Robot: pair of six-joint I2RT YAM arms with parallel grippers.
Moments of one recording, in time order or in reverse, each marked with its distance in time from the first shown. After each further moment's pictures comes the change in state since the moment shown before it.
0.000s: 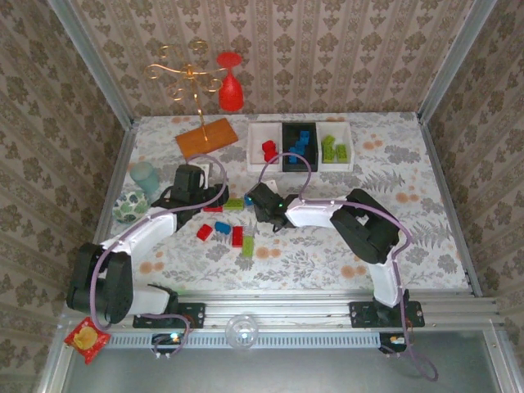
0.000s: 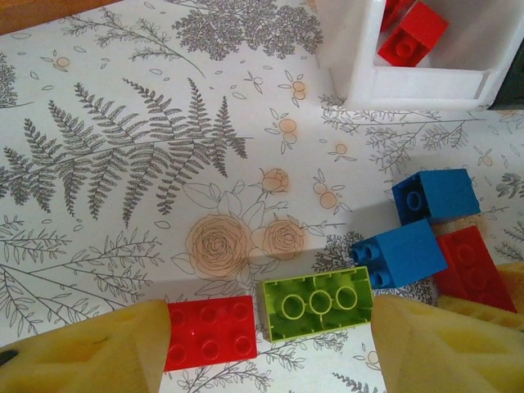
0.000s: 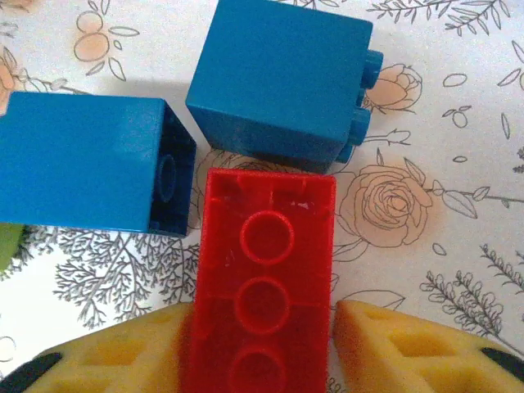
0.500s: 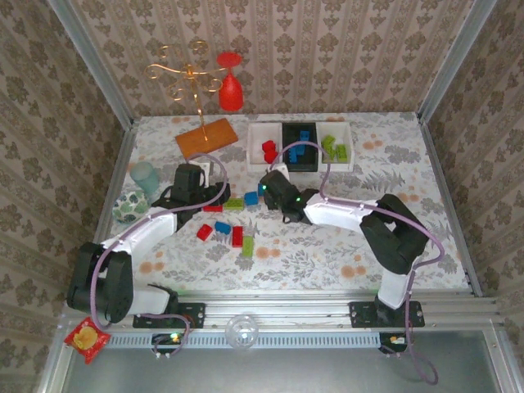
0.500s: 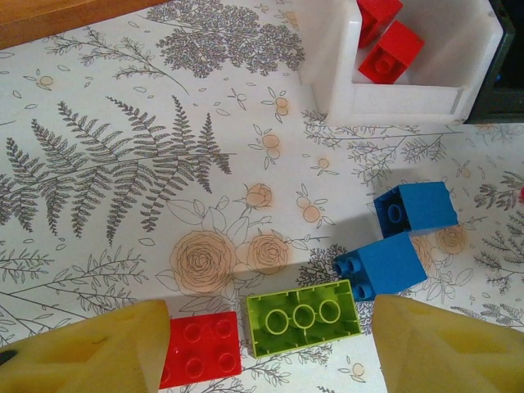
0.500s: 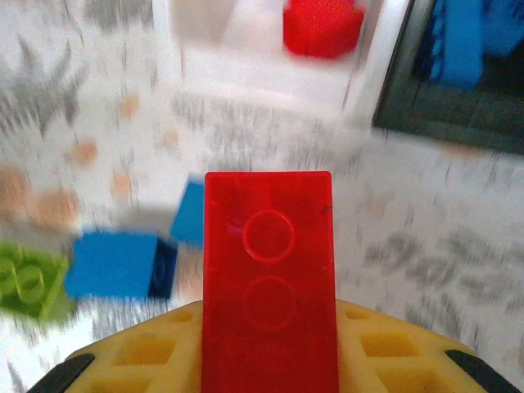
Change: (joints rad) left arm 0.000 0.004 -0.001 0.036 0.024 -0.003; right arm -0.077 -0.203 -0.068 0.085 0.023 -0.106
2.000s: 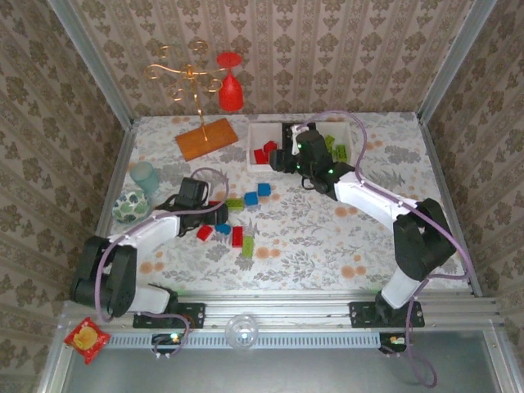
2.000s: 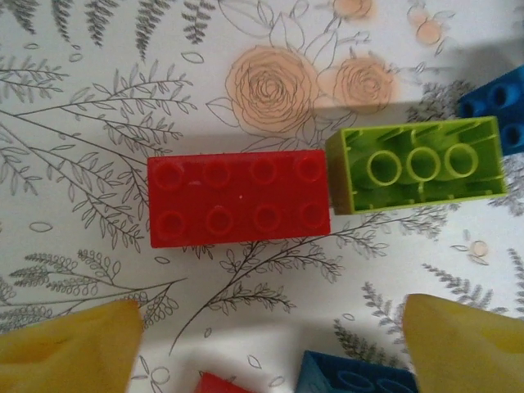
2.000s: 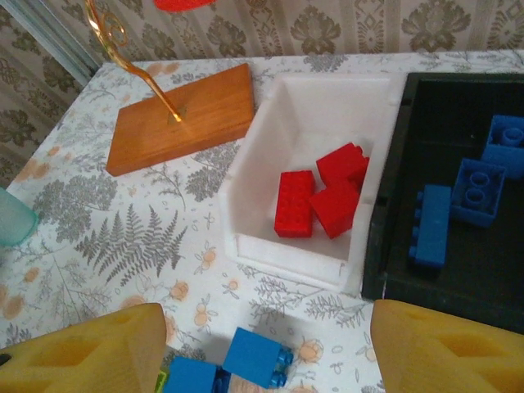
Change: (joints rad) left arm -0.002 0.068 -0.053 -0.184 -0.064 0.040; right arm -0.217 -0.150 0.047 0.066 -0.348 -0.057
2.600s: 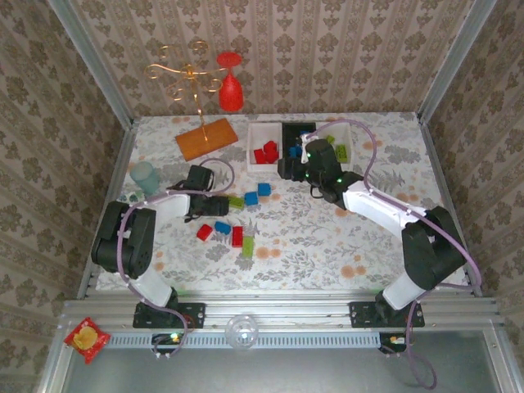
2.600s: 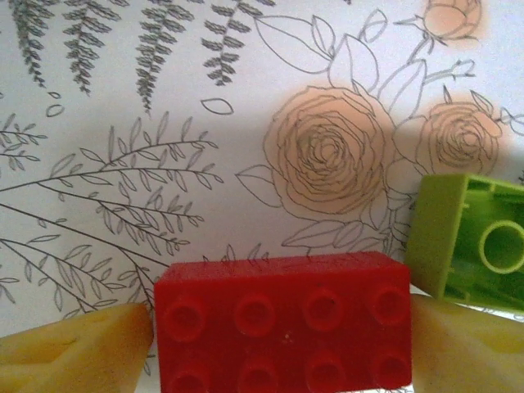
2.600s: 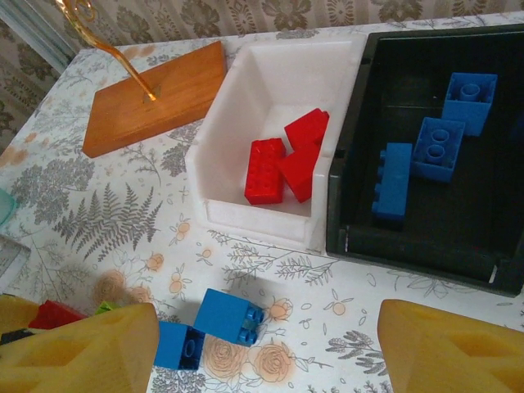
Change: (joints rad) left arm 0.040 0.263 0.182 -0.033 -0.023 0.034; right arm -0.027 -0.087 -0.129 0.029 0.002 0.006
